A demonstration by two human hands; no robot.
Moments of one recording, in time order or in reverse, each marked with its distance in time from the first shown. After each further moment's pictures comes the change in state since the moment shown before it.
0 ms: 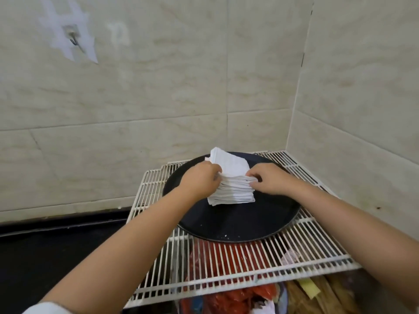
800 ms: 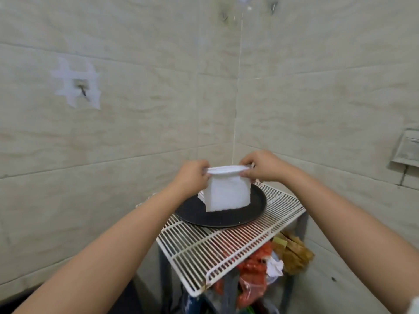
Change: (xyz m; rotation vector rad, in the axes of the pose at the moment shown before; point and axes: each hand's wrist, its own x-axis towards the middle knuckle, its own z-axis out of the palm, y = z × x) left_hand -0.098 -0.085 -0.128 -0.363 0.070 0.453; right_hand -0.101 -0.252 -0.059 -0.092 0.333 0.474
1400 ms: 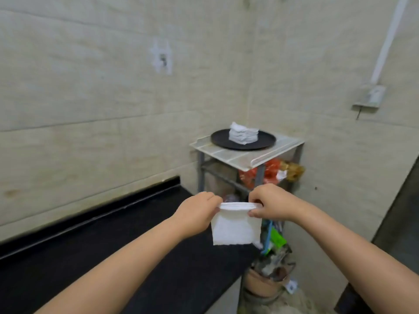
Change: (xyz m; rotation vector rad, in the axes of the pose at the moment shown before) left_hand -0.417 -0.095 -0.074 0.300 -0.197 0.387; right_hand -0.329 -0.257 0.133 -0.226 -0.227 -0.038
